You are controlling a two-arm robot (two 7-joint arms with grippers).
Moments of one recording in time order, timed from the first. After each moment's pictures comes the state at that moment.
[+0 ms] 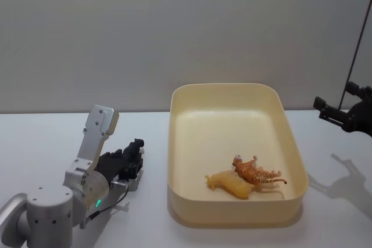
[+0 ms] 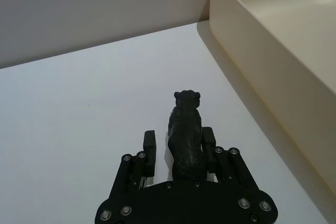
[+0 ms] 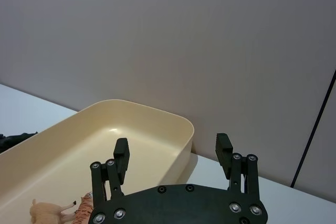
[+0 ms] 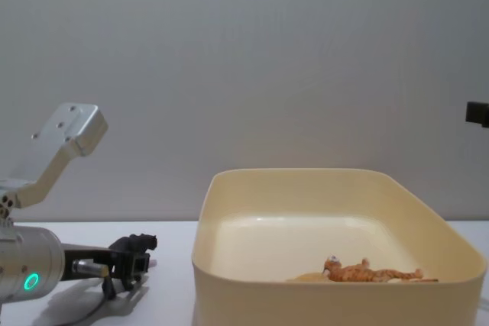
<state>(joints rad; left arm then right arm) -0.34 0.34 0.36 -1.38 -0.42 0.42 0.01 0.22 0.46 -0.09 -1.55 0.46 0.12 0.47</state>
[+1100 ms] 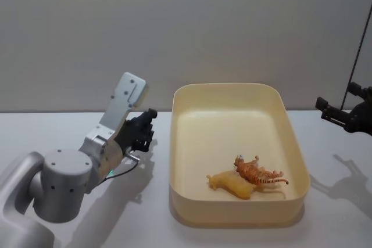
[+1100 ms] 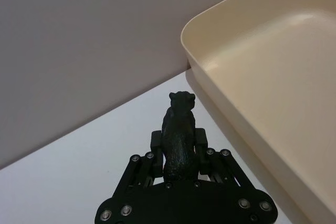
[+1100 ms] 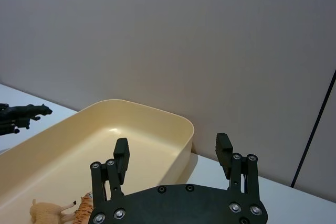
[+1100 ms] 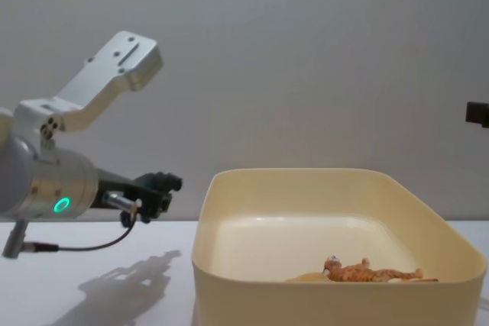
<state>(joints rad) -0.42 0.32 0.38 -1.47 -0.16 0.52 -0.08 0.22 0.46 -0.09 -1.55 0.46 0.12 0.47</state>
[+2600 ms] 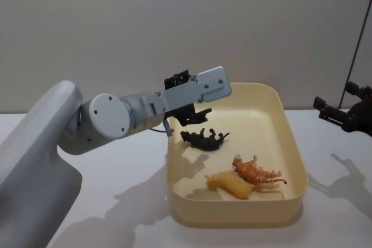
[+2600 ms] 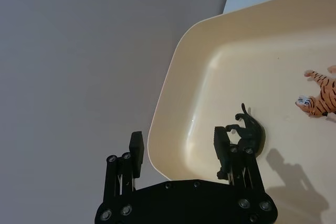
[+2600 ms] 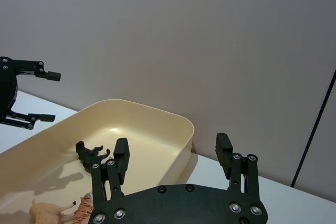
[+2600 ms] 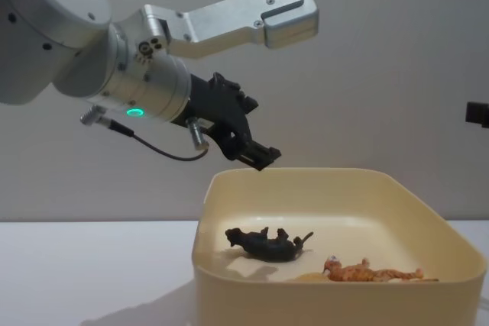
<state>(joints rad) -0.65 0.27 0.49 -1.41 0.48 0.26 -0.64 0.22 0.46 -0.09 -1.55 0.46 0.12 0.47</state>
